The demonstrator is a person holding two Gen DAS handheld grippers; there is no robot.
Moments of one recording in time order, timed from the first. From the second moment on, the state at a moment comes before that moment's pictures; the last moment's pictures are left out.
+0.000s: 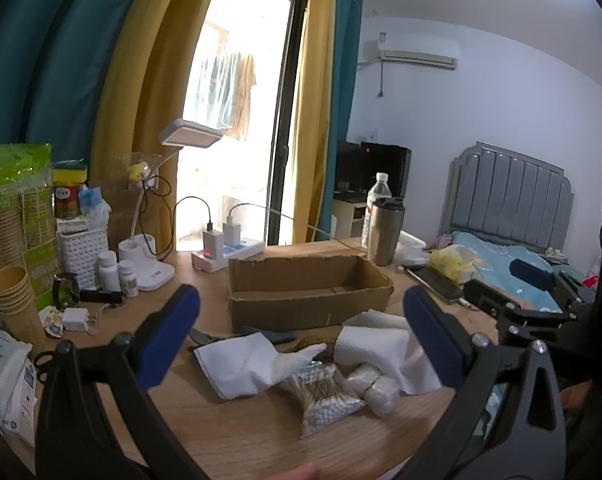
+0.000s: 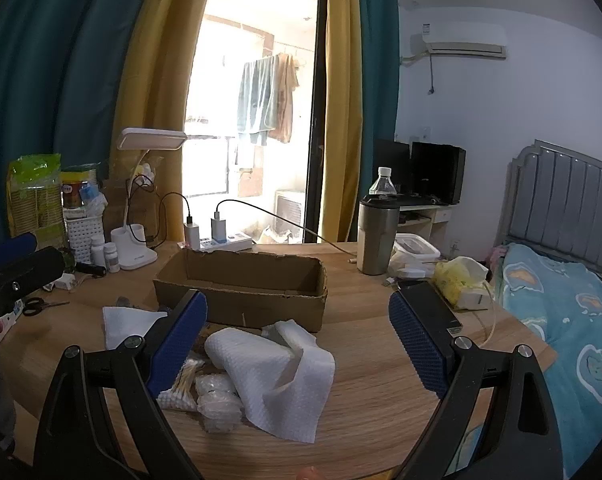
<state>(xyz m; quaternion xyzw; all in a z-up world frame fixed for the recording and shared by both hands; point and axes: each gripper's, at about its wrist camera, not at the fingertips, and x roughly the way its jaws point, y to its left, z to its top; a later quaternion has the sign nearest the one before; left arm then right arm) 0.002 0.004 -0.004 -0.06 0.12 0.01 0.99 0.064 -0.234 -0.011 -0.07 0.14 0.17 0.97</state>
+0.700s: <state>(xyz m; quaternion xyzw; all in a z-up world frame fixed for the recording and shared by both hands) 0.003 0.001 -0.004 -0.07 0.13 0.01 0.99 0.064 -0.235 -0.011 -0.07 0.14 0.17 0.97</state>
